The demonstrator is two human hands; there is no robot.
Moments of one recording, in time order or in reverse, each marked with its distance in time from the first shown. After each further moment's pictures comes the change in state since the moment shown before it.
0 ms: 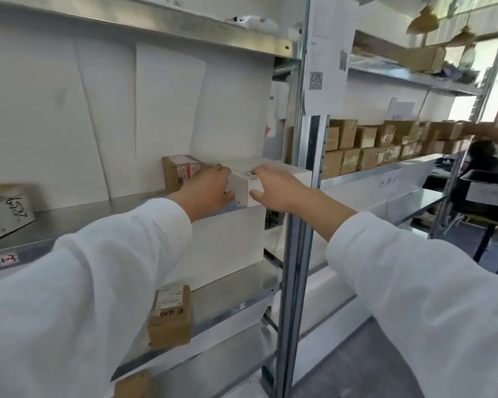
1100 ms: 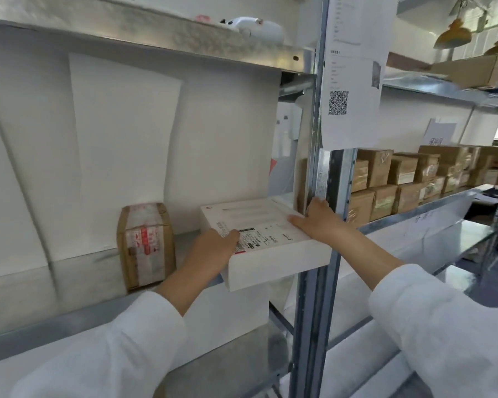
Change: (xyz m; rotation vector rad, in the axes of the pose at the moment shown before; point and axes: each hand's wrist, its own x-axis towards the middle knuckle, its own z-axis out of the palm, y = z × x) left_hand 0.124 0.011 0.083 -0.911 0.006 -0.589; right_hand 0.141 0.180 0.059 0.379 -0.082 0.441
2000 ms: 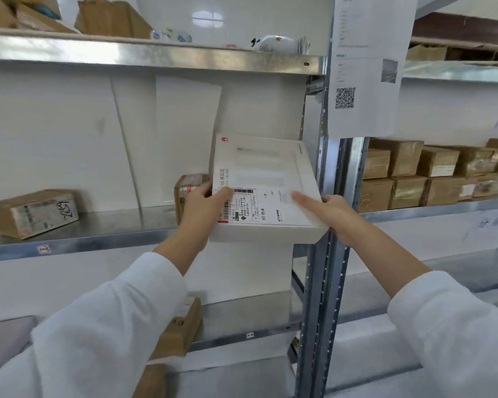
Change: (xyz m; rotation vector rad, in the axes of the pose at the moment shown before) left_hand -0.161 0.062 -0.012 -0.335 0.385 0.092; right_hand -0.128 0.020 -0.047 0.820 -0.257 -0.069
